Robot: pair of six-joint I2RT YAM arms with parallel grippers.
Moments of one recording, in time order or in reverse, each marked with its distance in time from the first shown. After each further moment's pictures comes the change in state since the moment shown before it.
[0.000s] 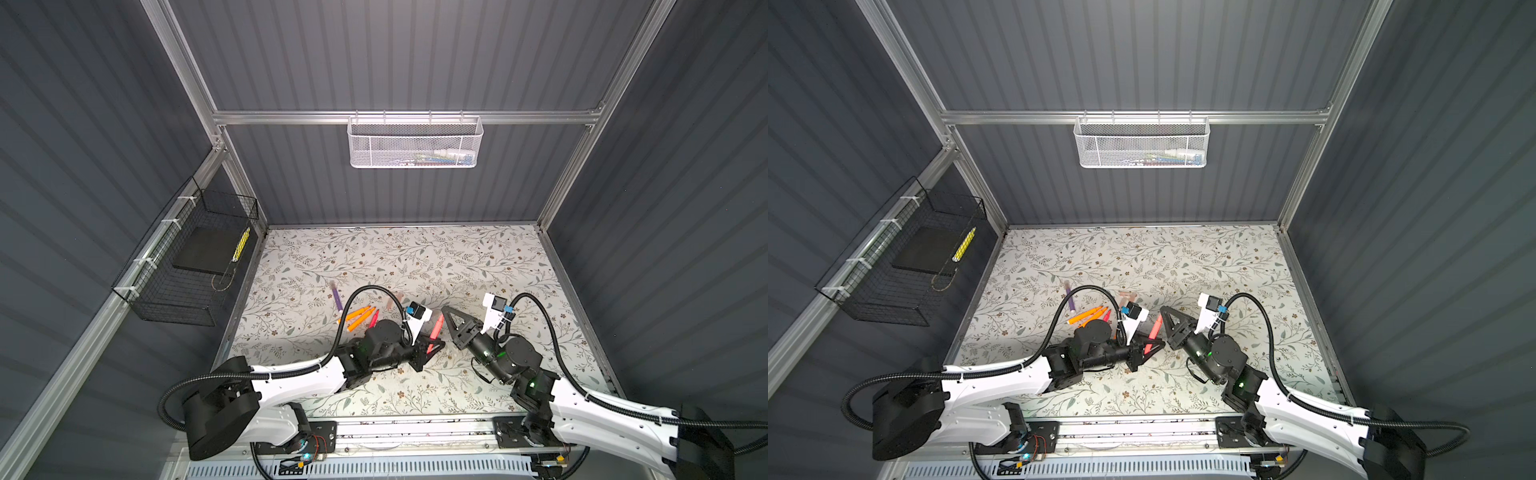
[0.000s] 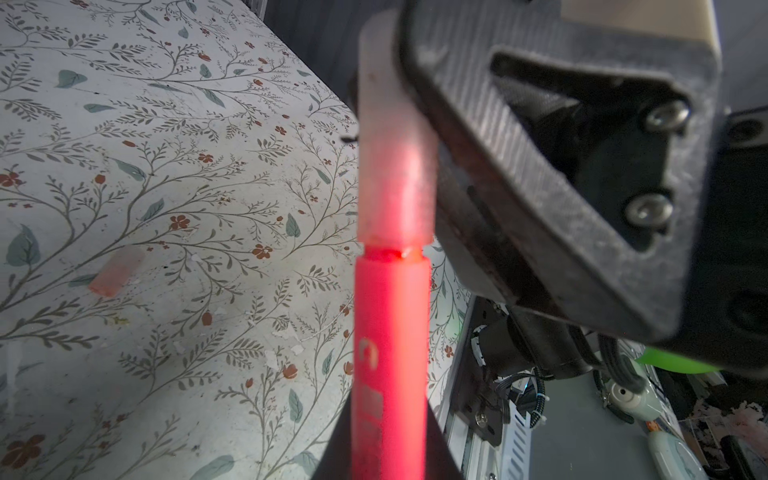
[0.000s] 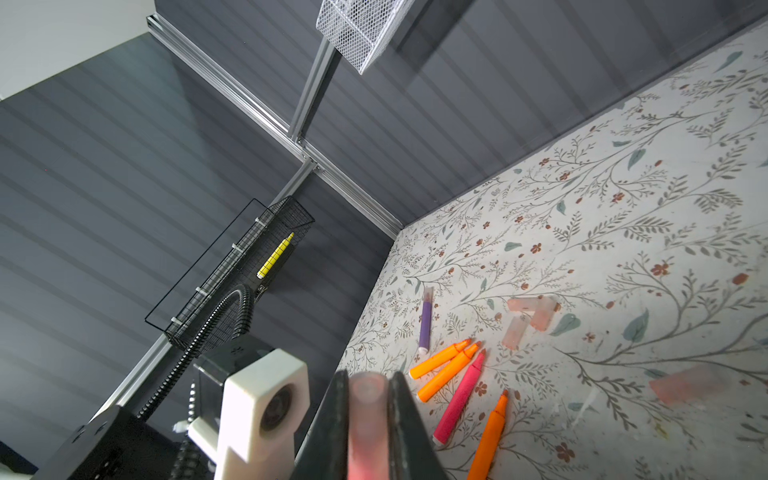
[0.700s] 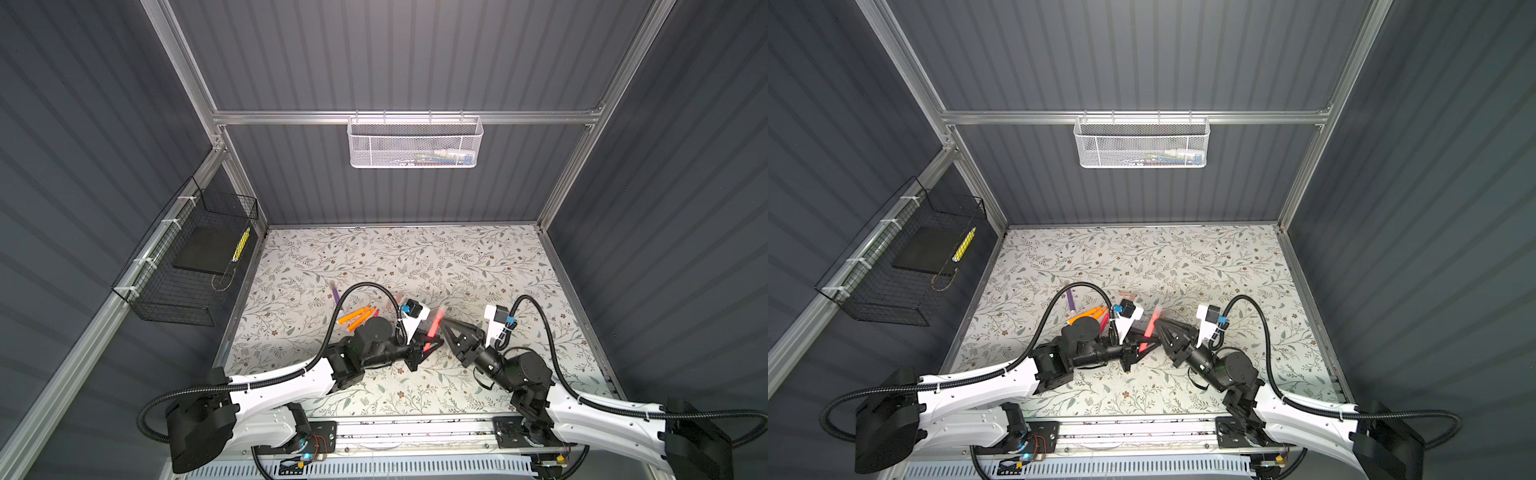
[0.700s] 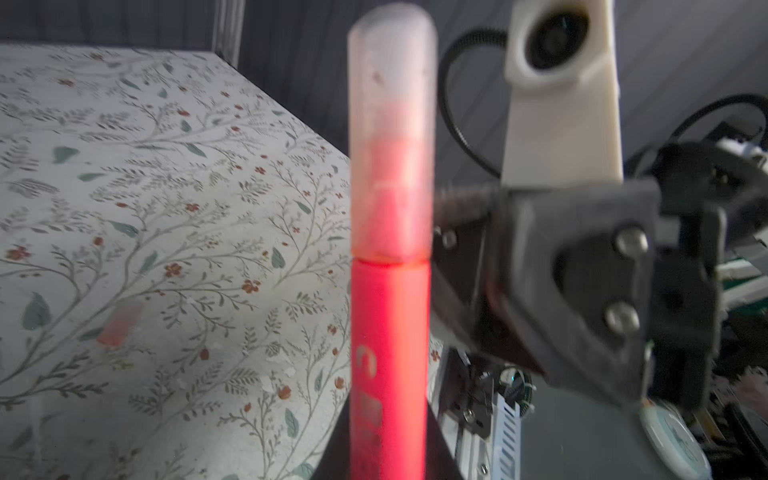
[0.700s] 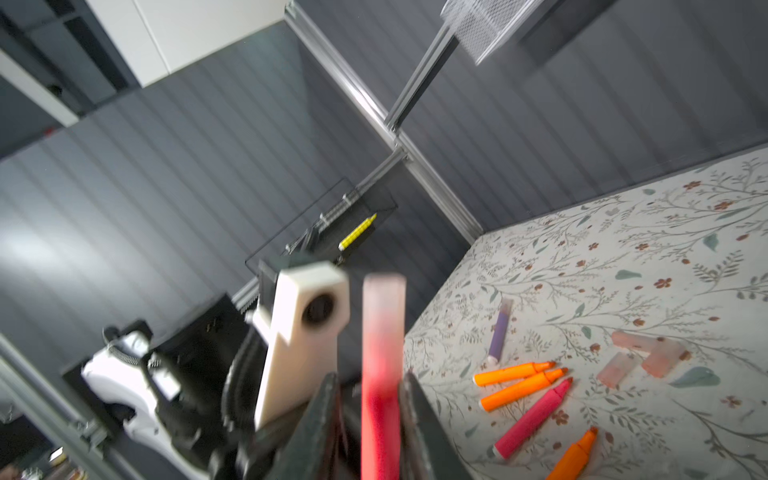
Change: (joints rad) left arm 0.024 -0.106 0.006 -0.025 0.041 0.077; right arm 0.041 0.013 -0.126 0.320 -0.204 -0.114
